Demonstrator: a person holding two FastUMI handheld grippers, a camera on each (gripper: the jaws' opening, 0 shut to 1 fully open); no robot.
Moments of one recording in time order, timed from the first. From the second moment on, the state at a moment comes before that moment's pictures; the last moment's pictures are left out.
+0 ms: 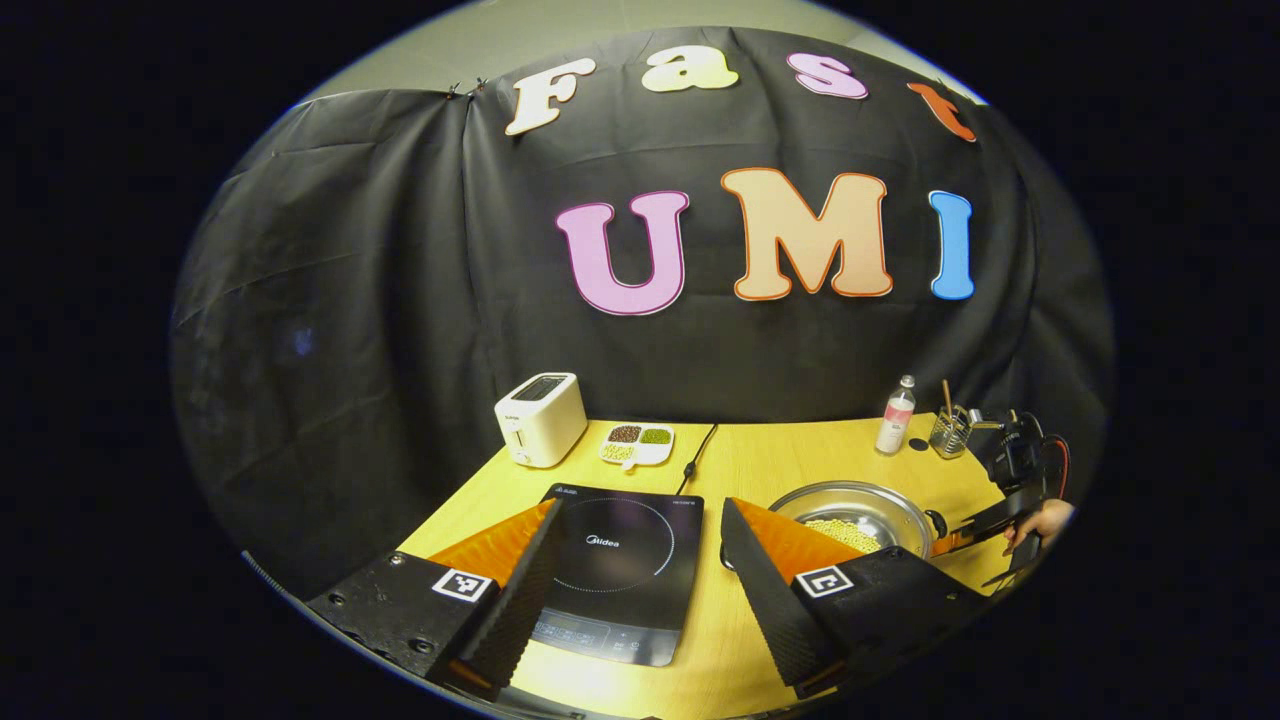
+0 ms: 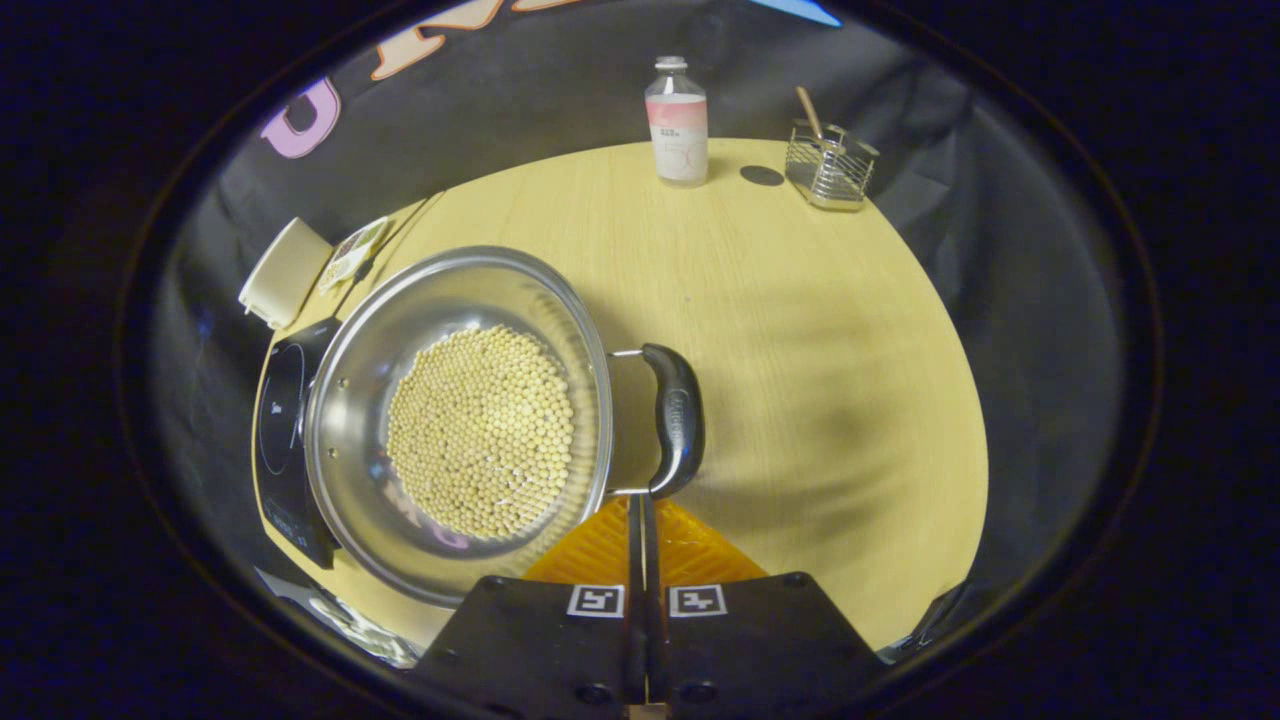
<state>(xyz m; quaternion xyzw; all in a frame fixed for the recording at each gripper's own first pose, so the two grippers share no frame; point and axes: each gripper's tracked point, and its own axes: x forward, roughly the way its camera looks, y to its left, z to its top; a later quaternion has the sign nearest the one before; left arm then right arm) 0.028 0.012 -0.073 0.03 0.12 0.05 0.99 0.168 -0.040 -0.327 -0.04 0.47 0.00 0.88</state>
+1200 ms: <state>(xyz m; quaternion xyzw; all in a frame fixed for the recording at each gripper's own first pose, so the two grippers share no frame) 0.022 0.009 -0.088 0.03 0.13 0.06 0.99 0.148 -0.052 -0.357 -0.13 0.47 0.05 0.87</state>
